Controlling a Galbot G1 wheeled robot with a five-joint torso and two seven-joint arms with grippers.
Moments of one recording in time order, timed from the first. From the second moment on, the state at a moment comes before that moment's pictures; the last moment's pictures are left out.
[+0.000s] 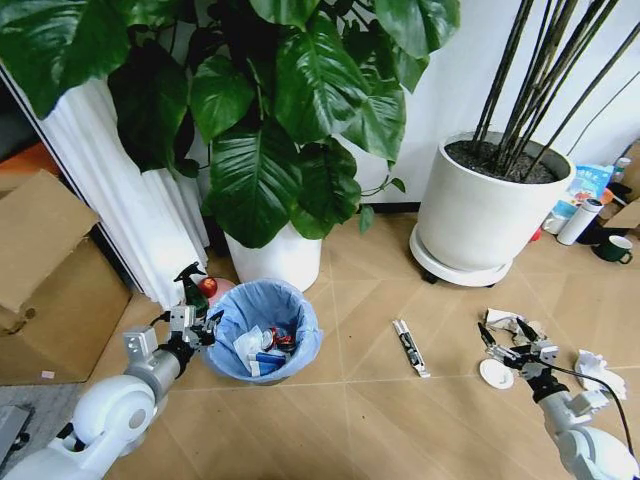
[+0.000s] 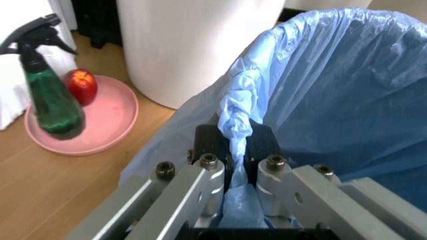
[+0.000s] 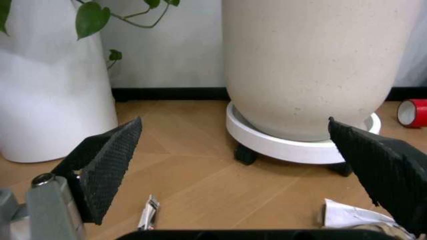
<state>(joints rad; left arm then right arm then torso) 1.35 -0.81 -0.40 -2.02 -0.95 0.35 -0.21 -1.39 1.11 0.79 1.37 0.60 0.37 -0.54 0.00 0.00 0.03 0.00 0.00</state>
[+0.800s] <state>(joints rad) 1.35 -0.81 -0.40 -2.01 -0.95 0.35 -0.21 -1.39 1.11 0.76 1.36 0.60 0.37 -0.55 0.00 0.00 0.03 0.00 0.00</state>
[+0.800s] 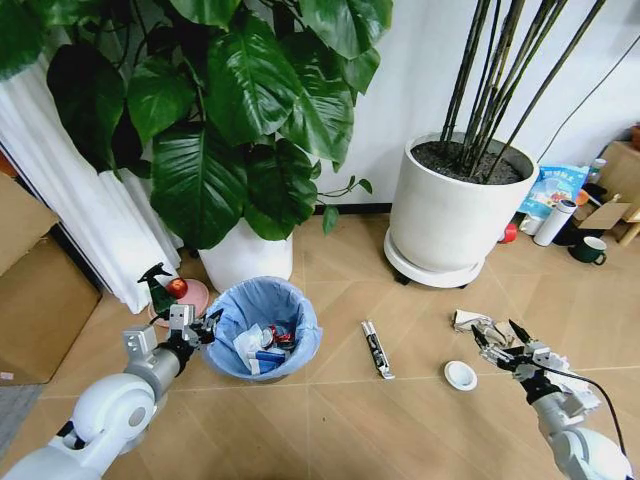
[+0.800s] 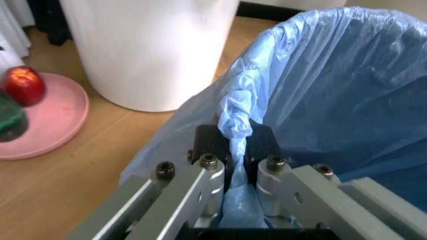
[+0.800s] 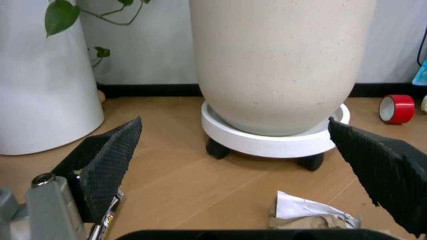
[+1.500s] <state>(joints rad) 1.34 -0.79 -0.38 -2.01 -0.97 0.36 -0.23 -1.20 1.26 0.46 1.12 0.43 0.42 -0.54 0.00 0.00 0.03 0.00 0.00</state>
